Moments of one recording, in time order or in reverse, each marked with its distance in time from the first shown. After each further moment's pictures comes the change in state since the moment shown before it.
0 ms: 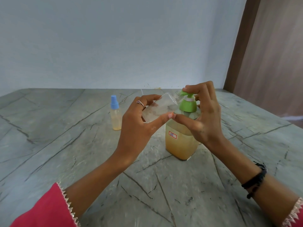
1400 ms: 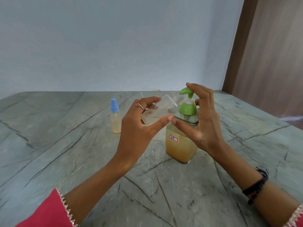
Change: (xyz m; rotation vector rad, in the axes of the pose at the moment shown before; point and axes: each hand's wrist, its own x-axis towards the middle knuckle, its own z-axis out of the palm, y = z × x) left_hand 0.001 0.003 -0.003 -0.023 -0.001 0.010; right_hand -0.007 0.001 -0.002 -0.044 -0.057 -0.028
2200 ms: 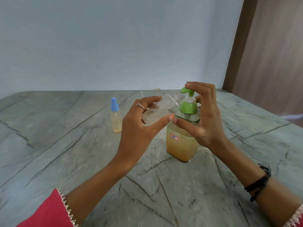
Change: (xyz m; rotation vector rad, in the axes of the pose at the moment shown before) left_hand -0.002 0.001 0.000 -0.013 -0.011 -0.028; right_hand 0.004 0.001 -0.002 0.057 -0.007 -0.017
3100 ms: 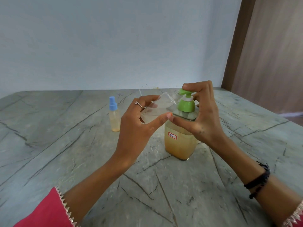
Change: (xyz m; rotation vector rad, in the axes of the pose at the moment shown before) left_hand 0.000 0.002 0.000 -0.031 -0.008 -0.051; right_hand 0.001 0.001 0.000 0.031 0.012 0.042
